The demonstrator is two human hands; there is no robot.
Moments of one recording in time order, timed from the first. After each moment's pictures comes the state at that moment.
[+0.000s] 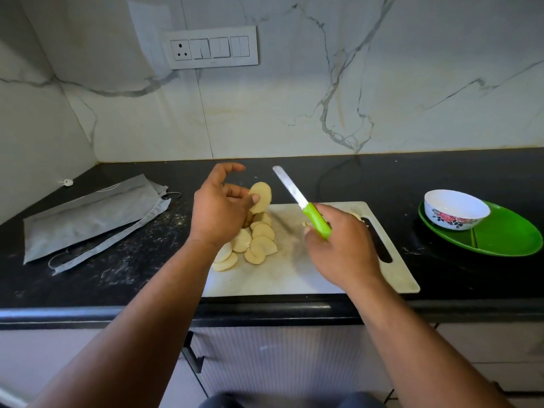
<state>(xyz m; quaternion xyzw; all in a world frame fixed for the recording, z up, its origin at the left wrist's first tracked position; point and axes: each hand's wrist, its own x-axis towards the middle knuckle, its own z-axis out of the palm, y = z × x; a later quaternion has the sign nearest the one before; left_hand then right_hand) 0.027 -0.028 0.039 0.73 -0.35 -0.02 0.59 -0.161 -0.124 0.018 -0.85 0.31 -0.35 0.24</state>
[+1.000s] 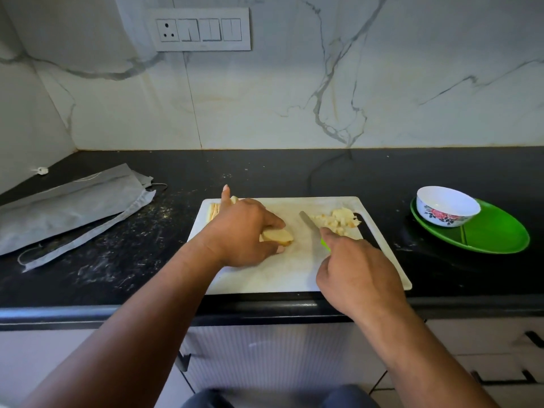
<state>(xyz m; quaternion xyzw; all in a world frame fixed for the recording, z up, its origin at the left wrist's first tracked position) 0.018 -0.044 0.022 0.79 -0.61 0.00 0.08 -0.190 -0.111 0.015 -0.89 0.40 -0.17 0.10</state>
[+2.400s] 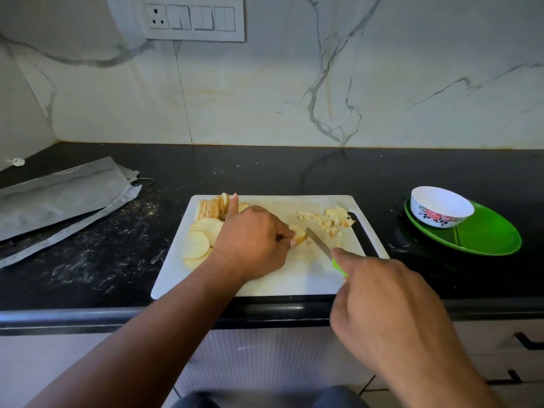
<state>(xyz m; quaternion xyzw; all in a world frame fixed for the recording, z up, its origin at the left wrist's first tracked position) -0.015 -0.061 -0.007 0.80 -0.57 0.05 0.19 -0.233 -0.074 0.045 -0.91 0.37 -0.17 0.03</state>
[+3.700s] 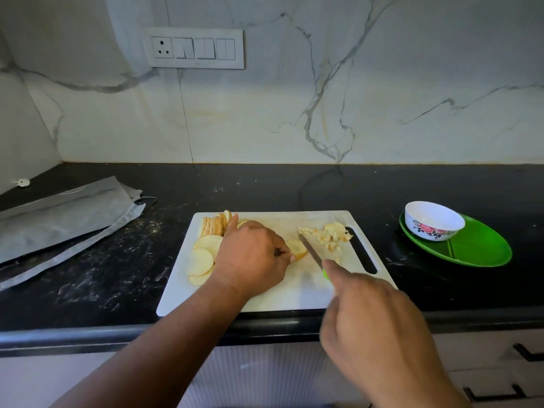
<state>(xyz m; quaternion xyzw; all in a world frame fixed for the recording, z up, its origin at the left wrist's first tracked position) -0.016 -0.056 -0.009 0.81 -0.55 0.08 0.22 -0.224 -0.065 0.035 -0.91 0.38 -0.18 0.01</state>
